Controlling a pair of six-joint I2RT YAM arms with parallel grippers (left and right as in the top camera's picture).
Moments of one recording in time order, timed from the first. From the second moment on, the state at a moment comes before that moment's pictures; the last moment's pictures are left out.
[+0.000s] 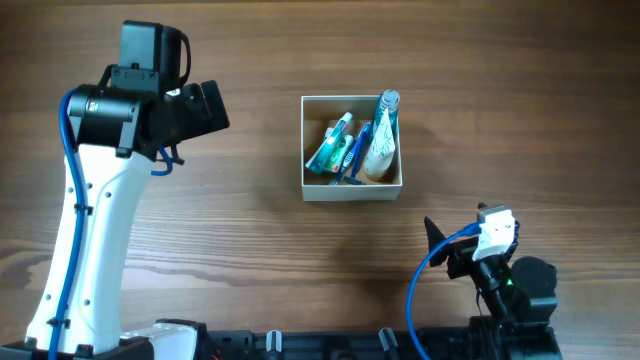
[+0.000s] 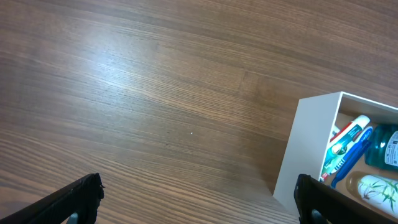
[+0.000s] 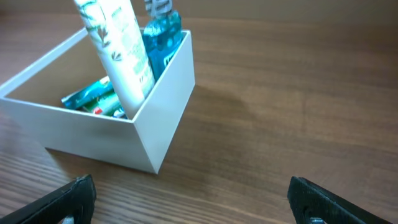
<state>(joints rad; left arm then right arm) -0.15 1.48 1.64 -1.25 -0.16 -0.40 0.05 0.03 0.19 -0.54 -0.22 -0.03</state>
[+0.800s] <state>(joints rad) -0.15 0.85 1.01 -0.75 -0.24 -0.35 0.05 0.03 0.16 -0.54 -0.22 -0.03</state>
